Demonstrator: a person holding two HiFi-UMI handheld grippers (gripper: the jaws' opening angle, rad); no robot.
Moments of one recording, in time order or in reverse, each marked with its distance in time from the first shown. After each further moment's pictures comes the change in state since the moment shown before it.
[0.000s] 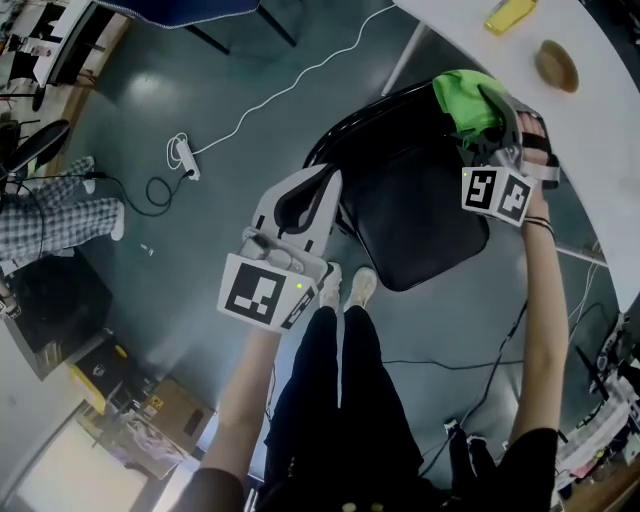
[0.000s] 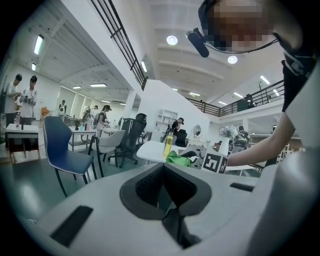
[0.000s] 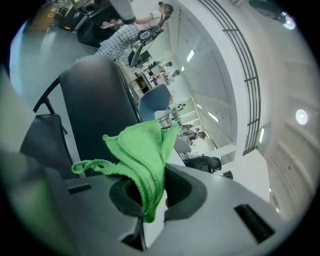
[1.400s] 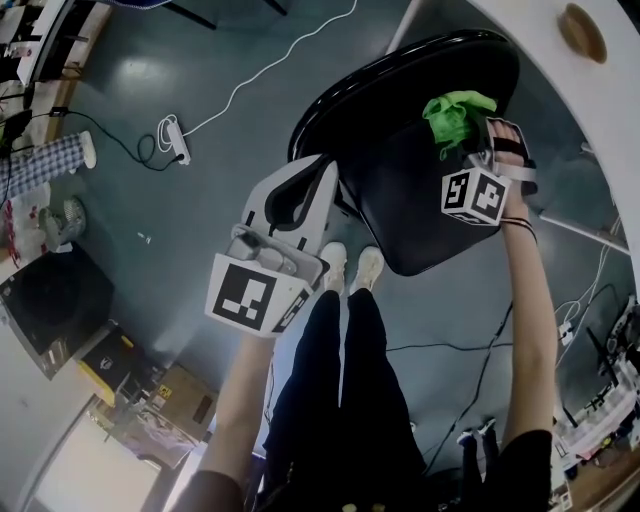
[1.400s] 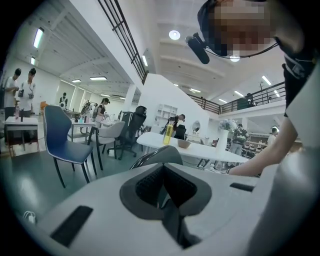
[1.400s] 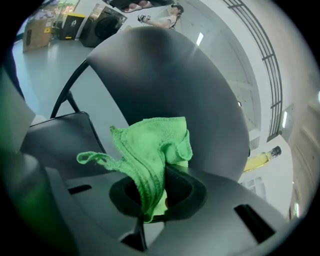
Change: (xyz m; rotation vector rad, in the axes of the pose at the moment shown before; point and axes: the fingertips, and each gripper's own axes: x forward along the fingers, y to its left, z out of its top) left arm 0.001 0.009 -0.054 -0.029 0.054 -0.017; right arm 0.010 0.165 -0.021 0.027 0.098 0.248
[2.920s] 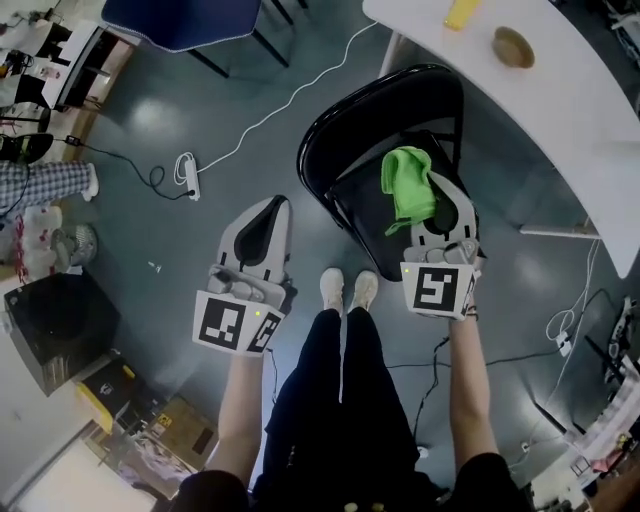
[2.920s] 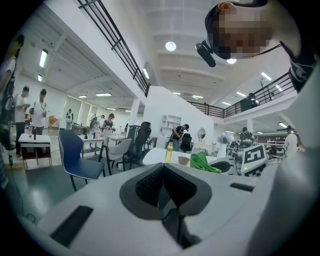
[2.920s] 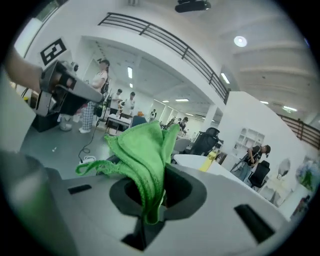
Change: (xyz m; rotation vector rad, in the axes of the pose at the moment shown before) left arm -0.111 -0.035 0.080 0.050 -0.110 0.092; right arm -0.235 -0.078 0.110 0.715 -0.290 -0.165
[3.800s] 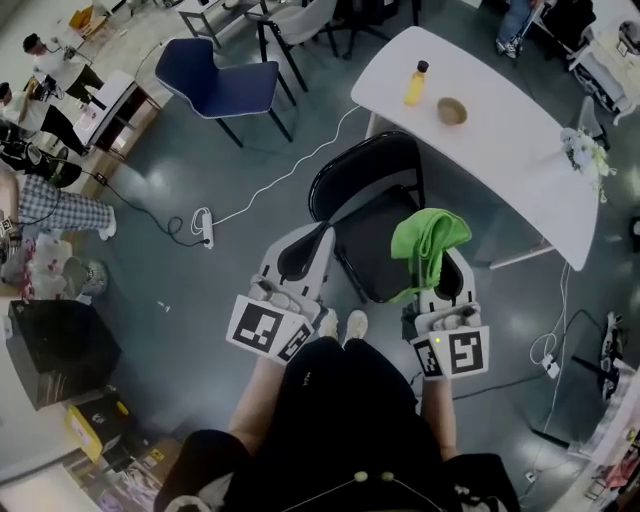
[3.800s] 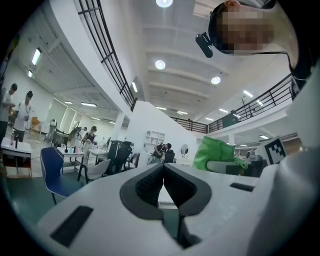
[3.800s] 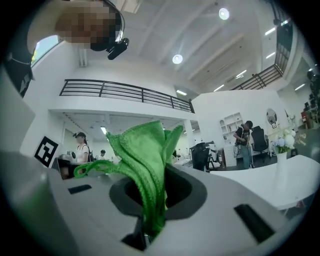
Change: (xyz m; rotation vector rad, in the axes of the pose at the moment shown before) left arm -0.086 -0.126 0.161 0.012 -0.166 -0.184; right arm -0.227 -0.051 0.179 0.616 -0.405 -0.076
